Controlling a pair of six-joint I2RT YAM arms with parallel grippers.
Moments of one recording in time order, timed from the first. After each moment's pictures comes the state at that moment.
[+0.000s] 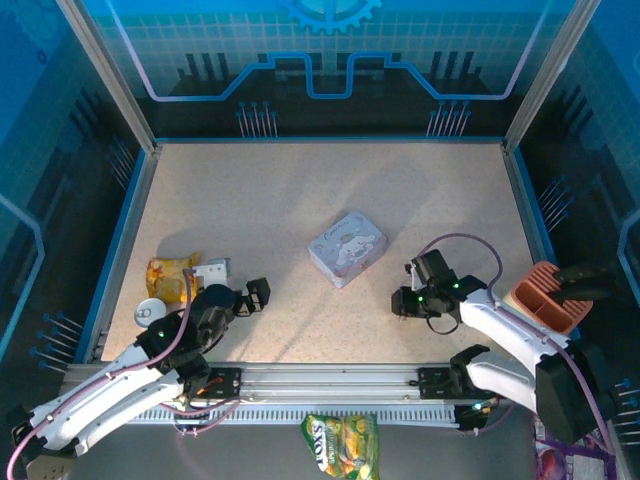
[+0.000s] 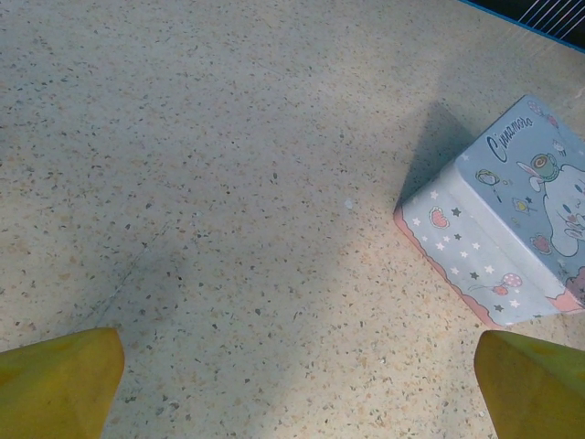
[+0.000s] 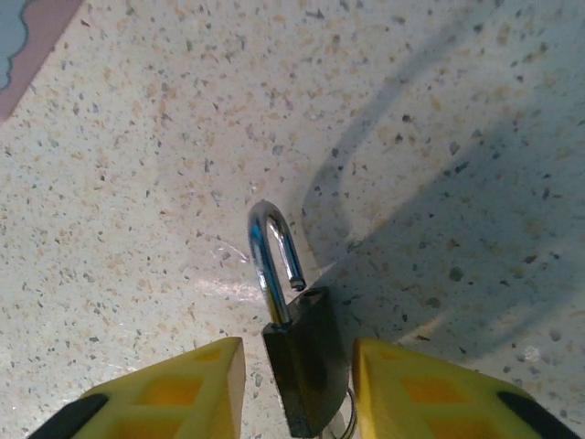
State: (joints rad) left arm -0.78 0.44 0.36 -0.55 -0.47 -0.76; right arm 0.43 1.04 0.47 -0.59 -0.19 0.50
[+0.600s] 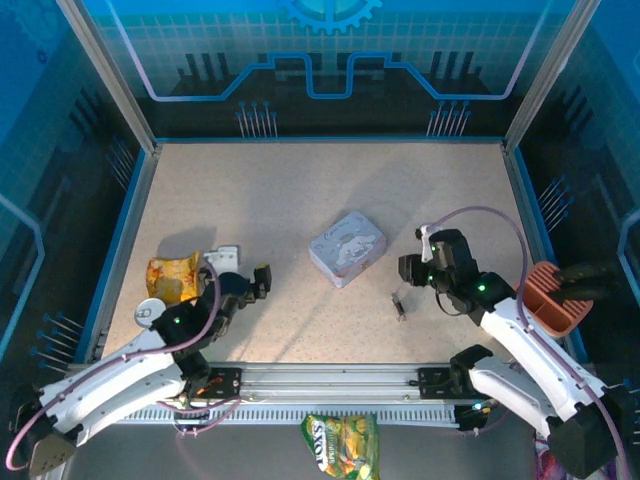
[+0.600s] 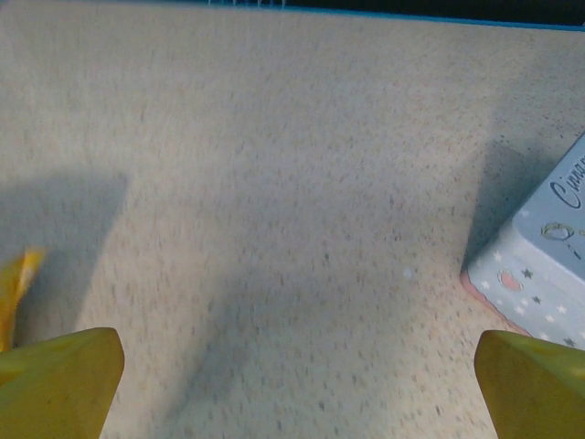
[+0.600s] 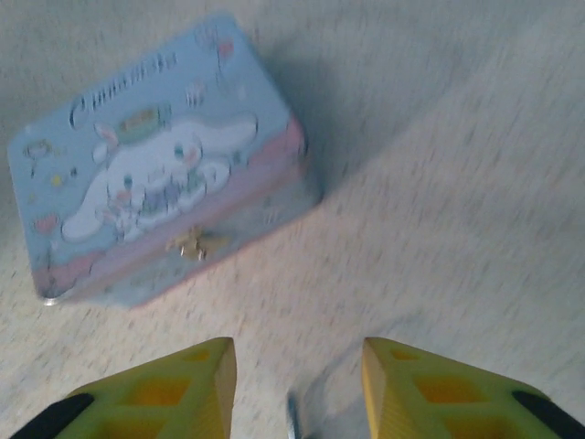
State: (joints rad) left arm -0.78 0.67 0.43 -0.35 -0.66 -0.48; right arm 0.43 0.85 0.67 -0.56 0.05 0.27
